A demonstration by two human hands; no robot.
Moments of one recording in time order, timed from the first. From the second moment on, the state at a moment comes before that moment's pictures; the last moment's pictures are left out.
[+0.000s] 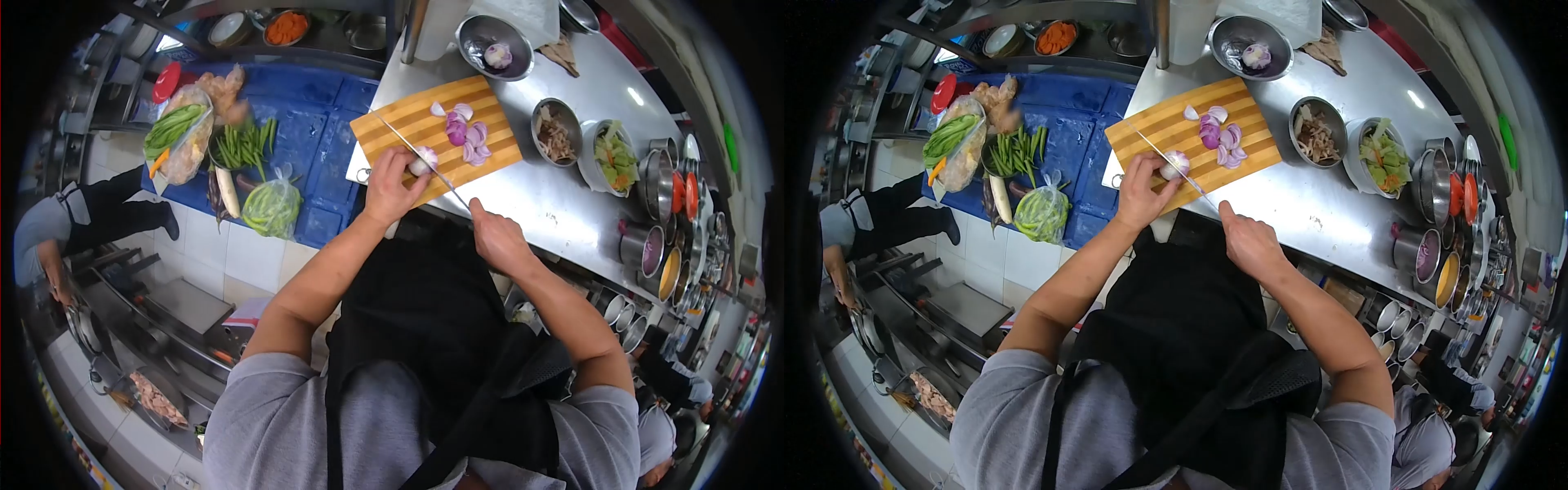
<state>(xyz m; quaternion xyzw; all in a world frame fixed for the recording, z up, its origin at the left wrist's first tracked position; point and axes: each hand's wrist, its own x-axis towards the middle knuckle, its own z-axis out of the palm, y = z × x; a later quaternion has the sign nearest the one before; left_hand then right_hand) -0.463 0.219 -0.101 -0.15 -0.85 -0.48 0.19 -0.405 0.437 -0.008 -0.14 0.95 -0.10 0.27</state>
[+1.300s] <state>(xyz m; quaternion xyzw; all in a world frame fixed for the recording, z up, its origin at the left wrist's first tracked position) -0.488 0.223 -0.093 -0.28 -0.85 -0.42 0.16 -0.438 0.444 -0.010 -0.13 0.95 -0.07 0.26</state>
